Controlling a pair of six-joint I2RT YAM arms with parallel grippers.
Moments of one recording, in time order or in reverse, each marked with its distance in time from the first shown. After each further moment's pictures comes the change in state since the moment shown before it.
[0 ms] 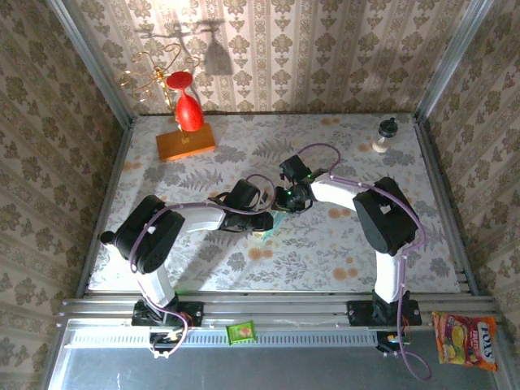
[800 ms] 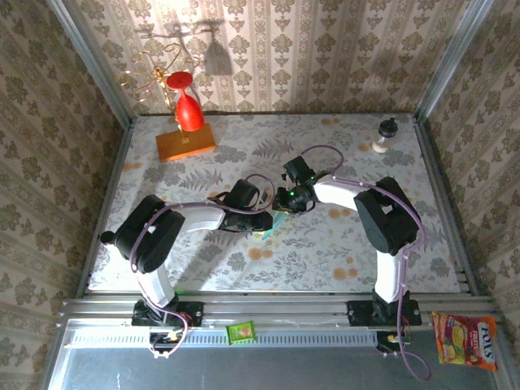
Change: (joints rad) left arm 0.006 0.004 0.000 0.001 0.011 0.000; right arm -0.028 -0.015 -0.051 0.071 -0.057 -0.022
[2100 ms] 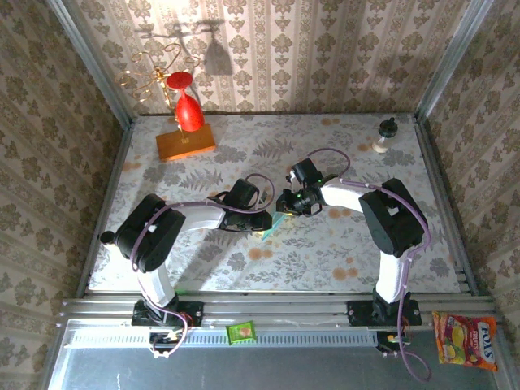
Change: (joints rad) left arm 0.006 0.011 0.005 -0.005 0.014 0.001; right arm -0.038 -0.033 -0.081 0.068 -0.073 -0.051
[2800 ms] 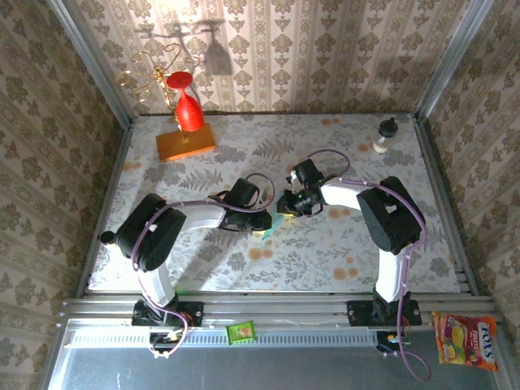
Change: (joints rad) left arm 0.000 0.006 0.013 -0.019 0.000 0.007; right arm -0.011 0.031 0.000 0.006 -0.031 -0.026
